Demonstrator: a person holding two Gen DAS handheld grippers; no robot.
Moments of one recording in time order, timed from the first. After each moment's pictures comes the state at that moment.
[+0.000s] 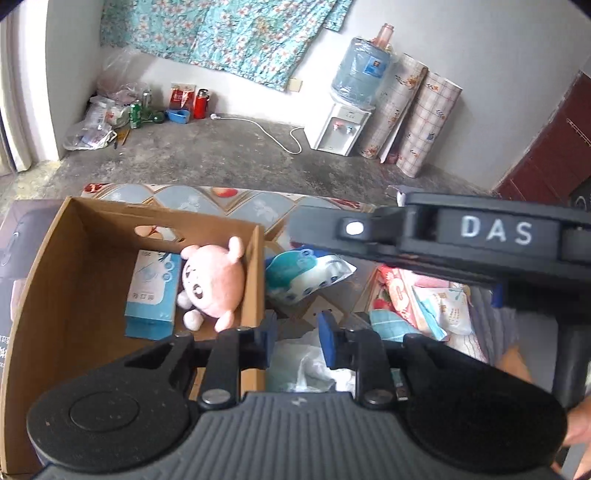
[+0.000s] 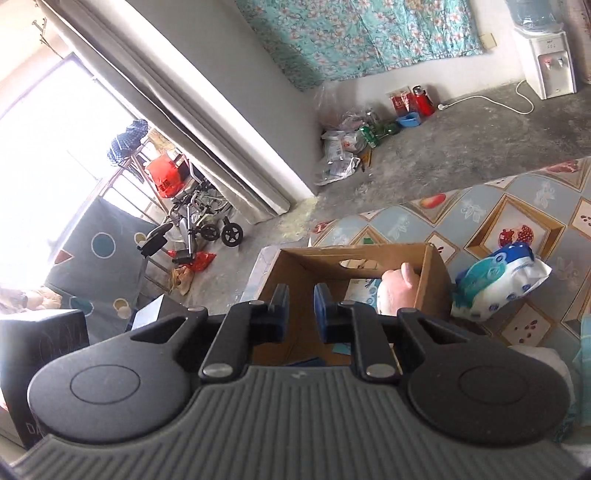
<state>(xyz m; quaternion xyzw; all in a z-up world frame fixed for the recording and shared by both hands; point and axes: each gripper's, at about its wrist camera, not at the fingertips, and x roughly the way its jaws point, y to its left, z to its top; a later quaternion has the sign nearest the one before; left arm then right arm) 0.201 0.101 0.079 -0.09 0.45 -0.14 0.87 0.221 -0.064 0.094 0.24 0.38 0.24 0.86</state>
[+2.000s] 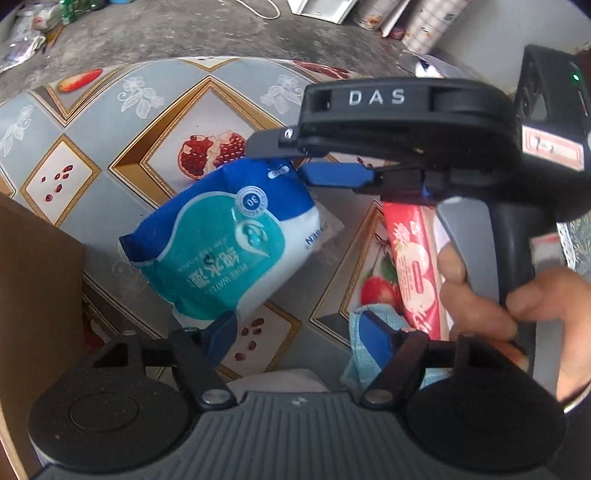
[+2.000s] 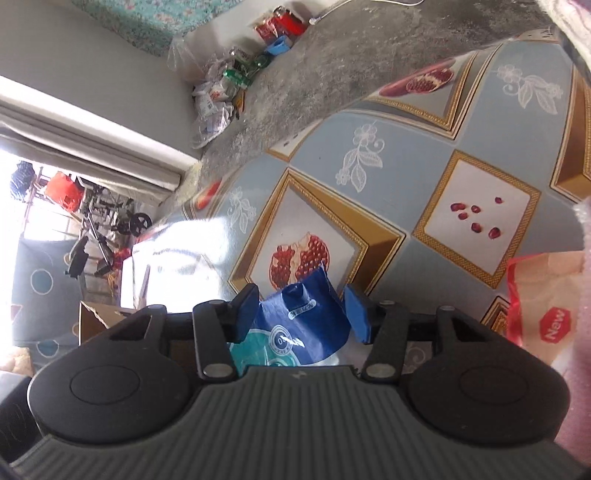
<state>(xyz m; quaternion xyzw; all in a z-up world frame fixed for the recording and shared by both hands) 0.376 -0.075 -0.087 -0.06 0.64 -0.18 0.75 0.455 -0.247 -0.147 0.31 0.52 0.14 0.78</state>
